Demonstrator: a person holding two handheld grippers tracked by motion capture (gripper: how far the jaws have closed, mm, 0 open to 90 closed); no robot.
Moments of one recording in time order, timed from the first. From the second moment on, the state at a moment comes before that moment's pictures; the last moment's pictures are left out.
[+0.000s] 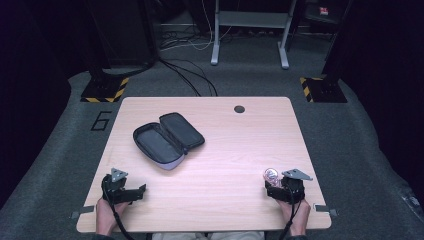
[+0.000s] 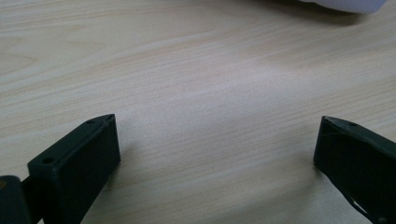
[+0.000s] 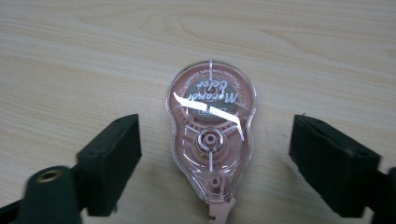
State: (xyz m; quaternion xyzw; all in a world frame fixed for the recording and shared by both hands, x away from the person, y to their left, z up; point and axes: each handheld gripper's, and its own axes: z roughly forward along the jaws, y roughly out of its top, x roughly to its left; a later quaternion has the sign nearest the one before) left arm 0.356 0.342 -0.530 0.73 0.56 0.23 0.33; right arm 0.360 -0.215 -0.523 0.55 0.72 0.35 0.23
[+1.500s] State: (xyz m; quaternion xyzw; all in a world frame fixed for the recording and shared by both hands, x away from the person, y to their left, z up) left arm 0.434 0.236 -0.485 0.85 0.36 0.19 0.33; right arm 0.354 -0.274 -0.526 0.58 0.70 0.34 0.24
